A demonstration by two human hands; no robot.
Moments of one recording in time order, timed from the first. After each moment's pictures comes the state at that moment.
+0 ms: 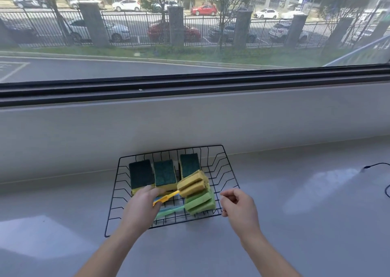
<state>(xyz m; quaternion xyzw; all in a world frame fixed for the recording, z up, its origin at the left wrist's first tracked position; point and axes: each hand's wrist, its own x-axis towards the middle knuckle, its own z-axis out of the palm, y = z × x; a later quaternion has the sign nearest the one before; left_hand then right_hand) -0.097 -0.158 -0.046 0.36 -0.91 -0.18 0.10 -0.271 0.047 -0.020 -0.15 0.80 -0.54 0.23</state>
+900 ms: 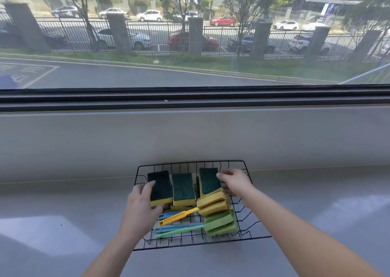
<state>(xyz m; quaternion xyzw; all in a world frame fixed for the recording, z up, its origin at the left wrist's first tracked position) -0.075 -0.195 -0.033 0.48 -0.83 -0.26 0.14 -0.348 -0.083 -0.017 -0.23 0.81 -0.39 0.37</state>
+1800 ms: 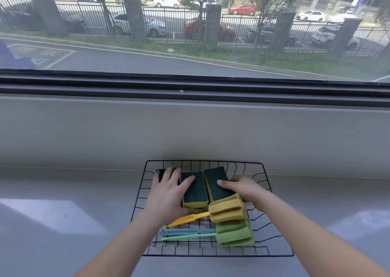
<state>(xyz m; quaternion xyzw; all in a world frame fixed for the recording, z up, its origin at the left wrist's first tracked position) -0.124 -0.227 -0.054 0.30 -0.95 0.01 0.01 -0.360 -0.115 -0.045 -0.30 0.79 -0.28 0.45</state>
